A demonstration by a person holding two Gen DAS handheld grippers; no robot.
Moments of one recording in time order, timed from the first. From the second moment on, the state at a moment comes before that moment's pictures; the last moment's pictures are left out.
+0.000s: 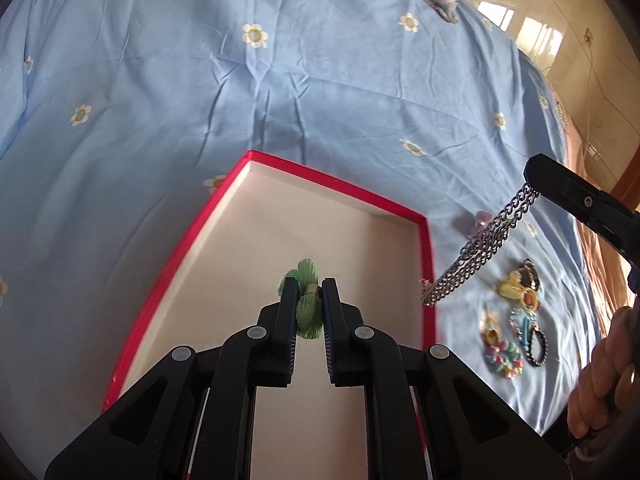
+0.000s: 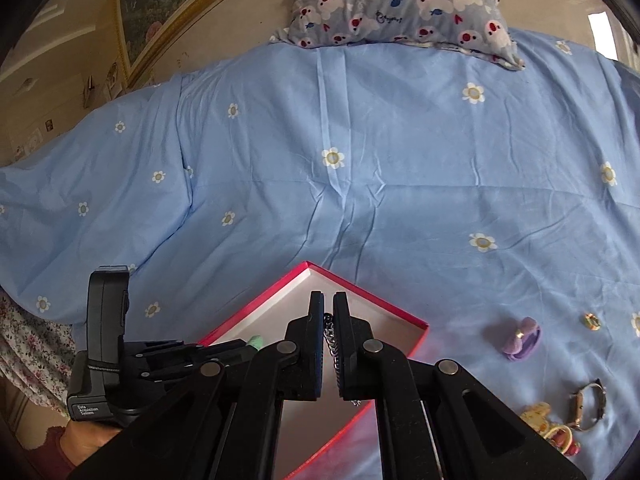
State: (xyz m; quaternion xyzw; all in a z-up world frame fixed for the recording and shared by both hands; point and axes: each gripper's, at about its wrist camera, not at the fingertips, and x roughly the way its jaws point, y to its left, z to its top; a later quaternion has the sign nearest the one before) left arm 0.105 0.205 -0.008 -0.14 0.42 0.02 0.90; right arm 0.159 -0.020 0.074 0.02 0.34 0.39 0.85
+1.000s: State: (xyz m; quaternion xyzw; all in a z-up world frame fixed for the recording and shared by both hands) left arm 0.136 0.229 -0.063 -0.14 0.47 0.07 0.87; right arm 0.183 0.041 -0.054 0.02 0.49 0.41 0.77
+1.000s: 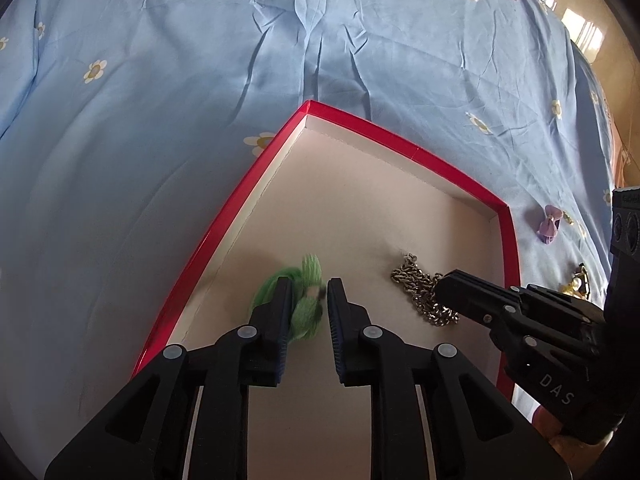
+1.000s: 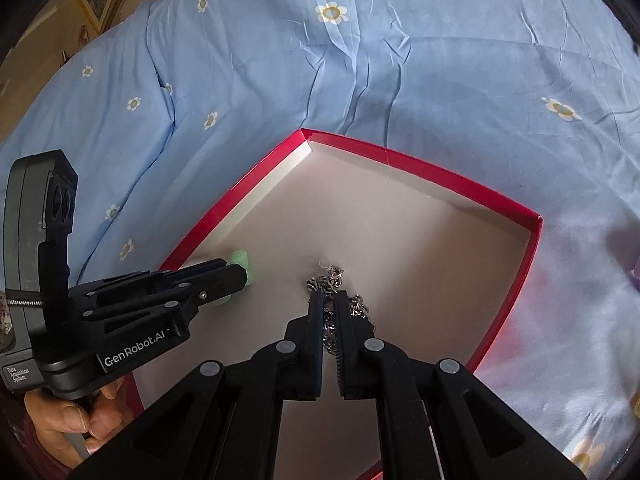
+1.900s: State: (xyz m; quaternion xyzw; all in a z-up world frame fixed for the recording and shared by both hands) left arm 0.090 0.206 -0.034 -0.15 0.44 0.09 0.88; right arm 0.177 -0.033 -0.021 0.09 0.47 0.37 0.79
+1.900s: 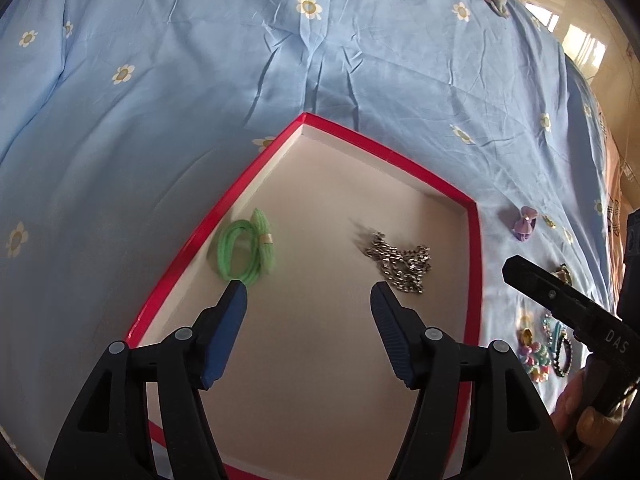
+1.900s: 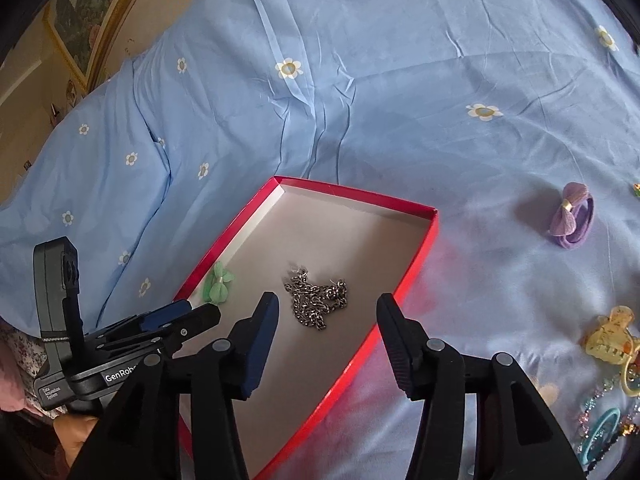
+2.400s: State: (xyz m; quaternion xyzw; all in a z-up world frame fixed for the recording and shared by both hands) left arm 0.091 0.147 -0.023 -0.13 0.45 0.03 0.88; right arm 0.161 -0.122 -0.020 0.11 0.47 0.31 0.82
